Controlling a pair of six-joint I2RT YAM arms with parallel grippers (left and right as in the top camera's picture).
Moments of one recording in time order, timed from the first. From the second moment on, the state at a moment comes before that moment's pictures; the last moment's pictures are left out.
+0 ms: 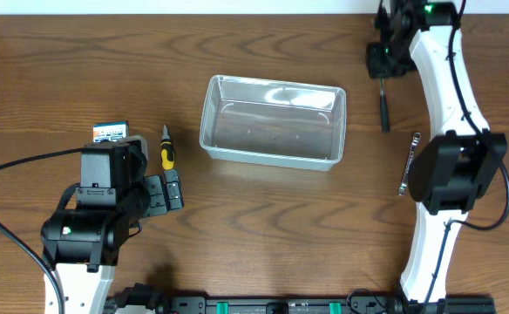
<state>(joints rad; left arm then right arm) -0.07 0.93 0.98 -1.10 0.05 -0.23 0.07 2.27 2.28 -1.29 0.01 -0.04</state>
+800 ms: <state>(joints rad) -0.07 0.93 0.98 -1.10 0.05 -0.23 0.51 2.21 2.06 -1.22 -0.19 -0.77</state>
